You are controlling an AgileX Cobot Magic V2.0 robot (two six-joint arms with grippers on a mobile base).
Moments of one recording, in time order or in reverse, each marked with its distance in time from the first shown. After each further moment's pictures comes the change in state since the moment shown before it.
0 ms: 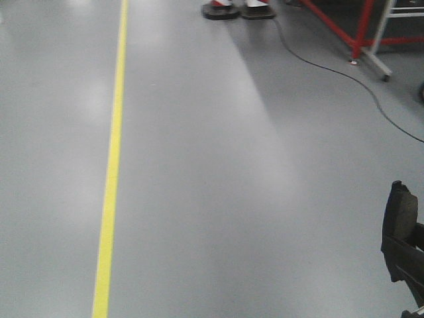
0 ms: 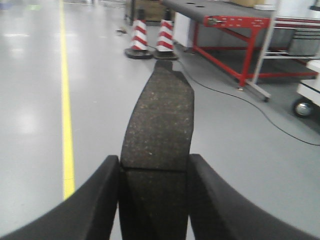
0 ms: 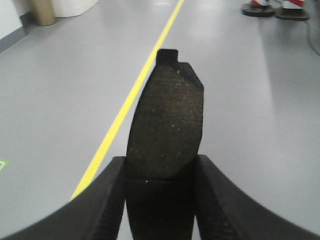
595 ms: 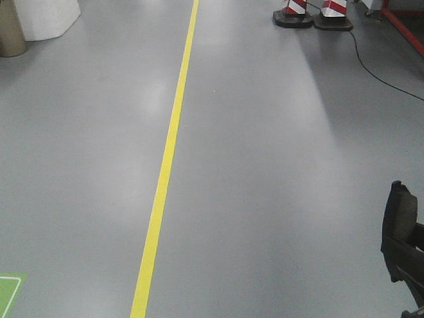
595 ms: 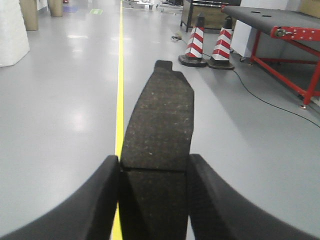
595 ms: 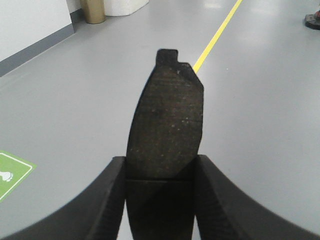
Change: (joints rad) left arm 0.000 0.000 0.000 0.000 0.000 0.000; right arm 0.000 0.000 0.000 0.000 0.001 0.000
